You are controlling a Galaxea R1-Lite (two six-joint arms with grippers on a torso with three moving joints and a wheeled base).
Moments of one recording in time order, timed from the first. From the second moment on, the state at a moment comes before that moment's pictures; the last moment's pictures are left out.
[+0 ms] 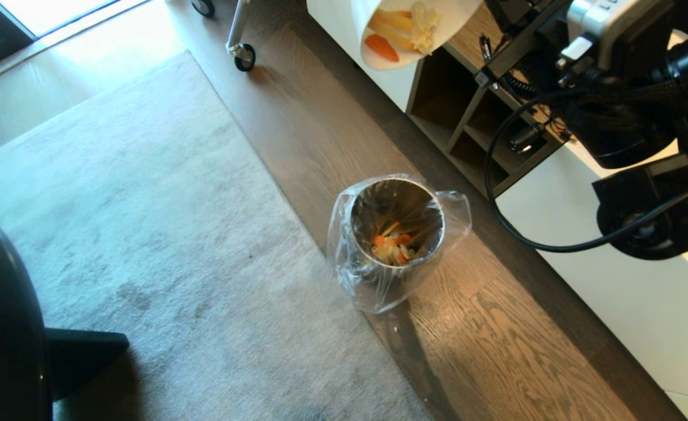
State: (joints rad) left arm 0.00 0.00 0.00 -0.01 0.01 -0.10; right arm 0.51 1.79 -1.25 -1.46 0.46 -0.84
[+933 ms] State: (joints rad) left arm 0.00 0.00 0.00 -0.01 0.01 -0.10; right arm 0.51 1.73 -1.30 -1.45 0.52 -0.83
